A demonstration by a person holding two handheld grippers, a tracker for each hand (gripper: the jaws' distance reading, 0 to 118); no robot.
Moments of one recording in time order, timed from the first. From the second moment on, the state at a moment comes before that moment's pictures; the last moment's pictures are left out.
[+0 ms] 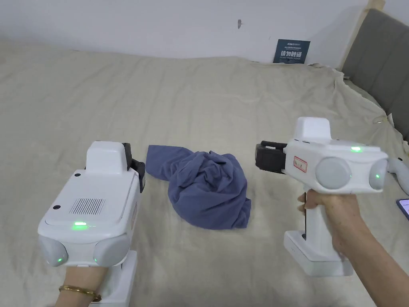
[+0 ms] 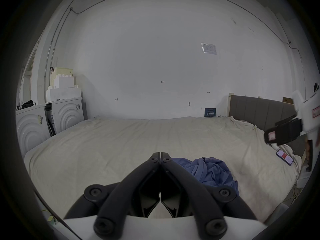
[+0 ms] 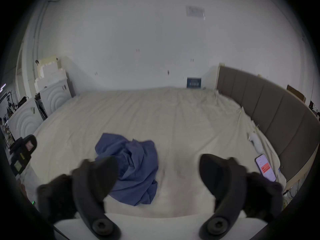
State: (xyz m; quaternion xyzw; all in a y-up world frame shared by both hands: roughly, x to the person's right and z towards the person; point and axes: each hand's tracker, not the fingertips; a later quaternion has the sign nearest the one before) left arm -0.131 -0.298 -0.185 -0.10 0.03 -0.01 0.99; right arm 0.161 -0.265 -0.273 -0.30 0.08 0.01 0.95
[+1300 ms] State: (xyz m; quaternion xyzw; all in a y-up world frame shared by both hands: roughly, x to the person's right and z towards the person) left arm -0.178 -0.310 -0.361 -0.33 0.02 0.11 0.94; right arm 0.140 -0.368 -0.334 -0.49 0.06 -0.03 0.87
